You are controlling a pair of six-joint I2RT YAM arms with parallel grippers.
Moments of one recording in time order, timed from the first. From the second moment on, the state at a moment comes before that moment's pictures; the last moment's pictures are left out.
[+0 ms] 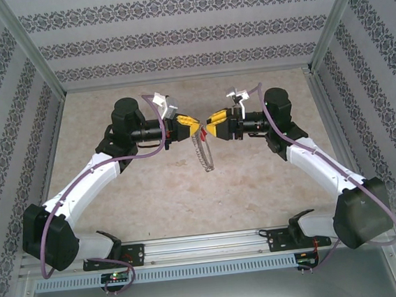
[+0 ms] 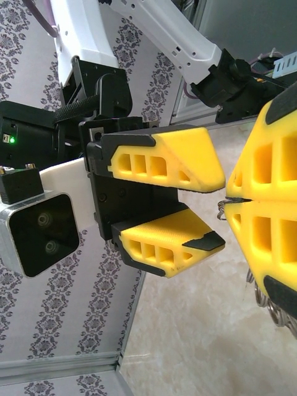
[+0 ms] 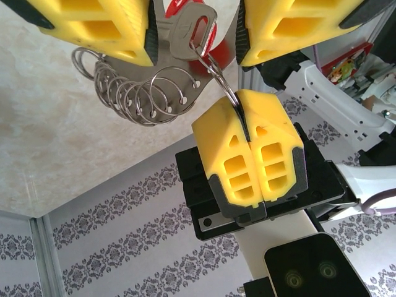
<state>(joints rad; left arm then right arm) -0.44 1.34 1.07 0.13 0.97 -0.10 0.33 1.28 0.91 0.27 -1.13 0.40</state>
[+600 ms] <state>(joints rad) -0.44 1.34 1.07 0.13 0.97 -0.11 0.34 1.29 0.92 0.27 -1.15 0.40</state>
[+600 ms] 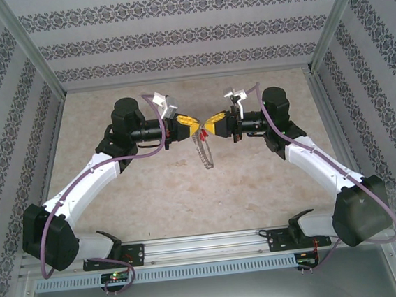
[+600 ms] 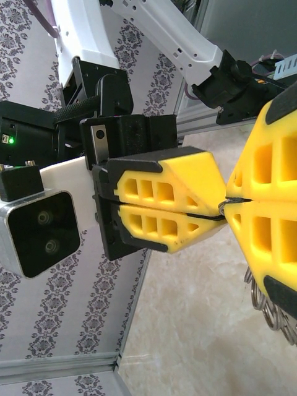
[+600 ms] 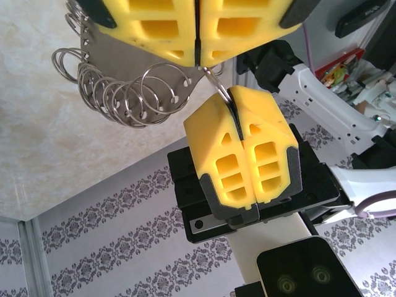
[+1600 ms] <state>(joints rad) -0.44 1.33 1.04 0.22 0.93 -0.14 0.37 1.35 0.99 0.09 -1.16 0.31</state>
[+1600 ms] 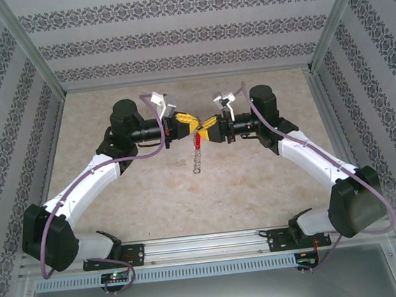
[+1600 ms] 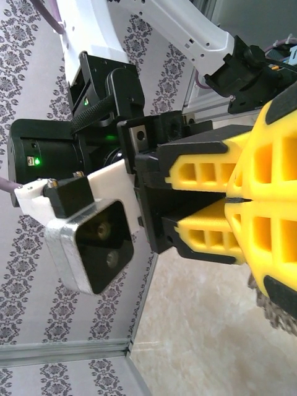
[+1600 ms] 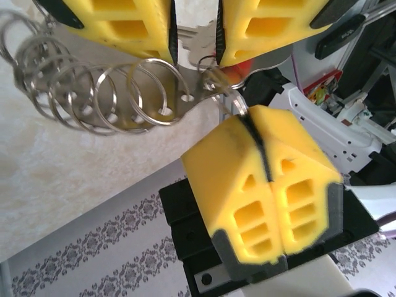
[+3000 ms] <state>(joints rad) -0.44 1.32 1.04 0.24 0.92 -0.16 0.38 1.31 0.97 0.24 -1.09 0.34</state>
